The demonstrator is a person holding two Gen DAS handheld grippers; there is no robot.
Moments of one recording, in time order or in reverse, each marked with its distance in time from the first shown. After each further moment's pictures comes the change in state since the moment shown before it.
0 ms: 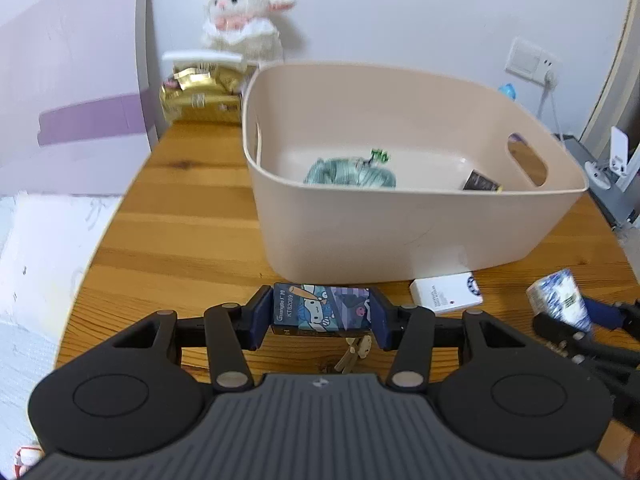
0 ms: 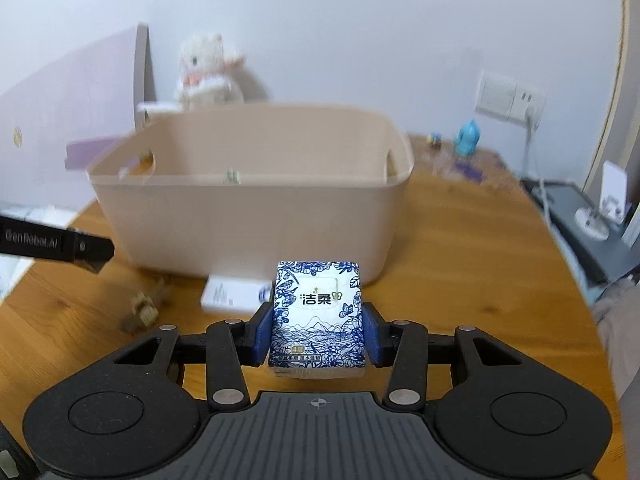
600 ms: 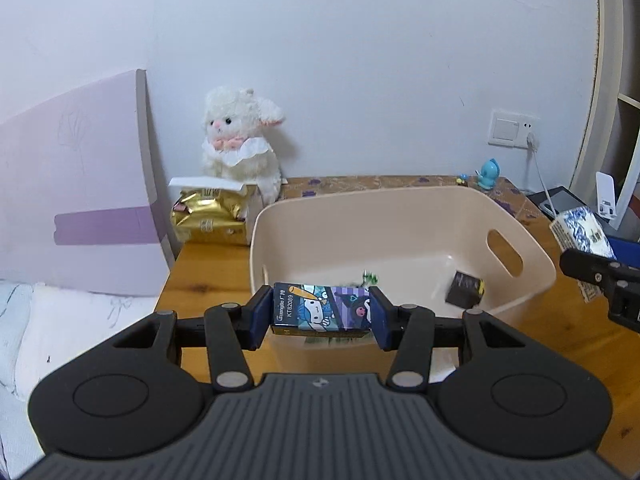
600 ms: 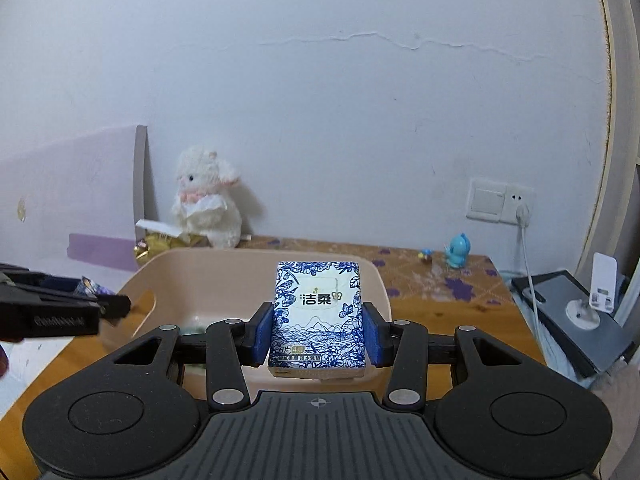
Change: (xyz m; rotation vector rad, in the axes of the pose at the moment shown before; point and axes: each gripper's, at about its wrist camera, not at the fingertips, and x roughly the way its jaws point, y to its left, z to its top) left arm -0.042 -0.021 0.056 0.091 -0.233 0.033; right arm -0.022 -0.011 0.090 0.013 -0.242 0.001
